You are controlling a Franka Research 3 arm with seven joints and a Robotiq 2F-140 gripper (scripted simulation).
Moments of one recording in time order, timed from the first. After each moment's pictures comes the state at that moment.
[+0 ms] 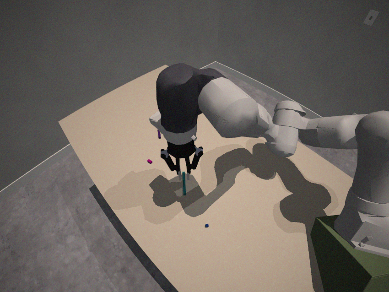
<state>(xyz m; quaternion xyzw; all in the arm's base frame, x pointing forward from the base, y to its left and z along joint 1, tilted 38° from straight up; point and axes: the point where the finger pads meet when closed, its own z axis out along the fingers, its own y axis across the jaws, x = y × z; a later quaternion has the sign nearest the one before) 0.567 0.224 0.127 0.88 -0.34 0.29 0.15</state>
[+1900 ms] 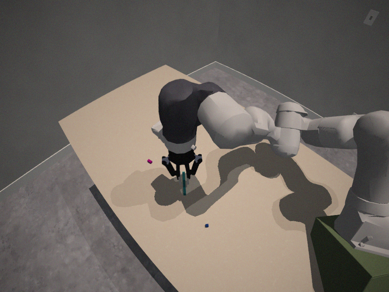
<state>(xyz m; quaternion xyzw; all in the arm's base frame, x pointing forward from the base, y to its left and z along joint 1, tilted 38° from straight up) 0.583 0.210 0.097 0.88 -0.35 0.29 0.14</state>
